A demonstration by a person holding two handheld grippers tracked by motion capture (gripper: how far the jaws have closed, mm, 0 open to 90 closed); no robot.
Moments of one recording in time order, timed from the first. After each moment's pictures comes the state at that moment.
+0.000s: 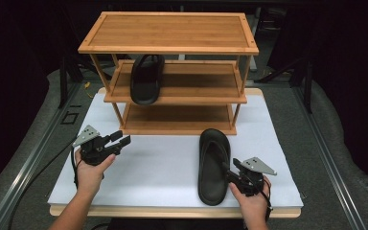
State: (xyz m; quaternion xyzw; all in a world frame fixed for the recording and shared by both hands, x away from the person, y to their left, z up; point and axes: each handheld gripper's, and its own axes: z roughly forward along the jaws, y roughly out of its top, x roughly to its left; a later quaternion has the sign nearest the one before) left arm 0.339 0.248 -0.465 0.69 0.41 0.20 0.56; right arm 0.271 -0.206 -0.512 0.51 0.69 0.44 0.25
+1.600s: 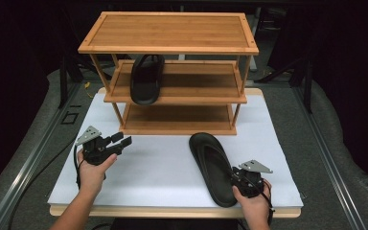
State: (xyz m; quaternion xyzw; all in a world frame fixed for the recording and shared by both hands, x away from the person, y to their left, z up) left arm 0.346 0.251 -0.477 0.69 0.44 0.18 0.55; right arm 0.275 -0.213 -0.530 0.53 0.73 0.38 0.22
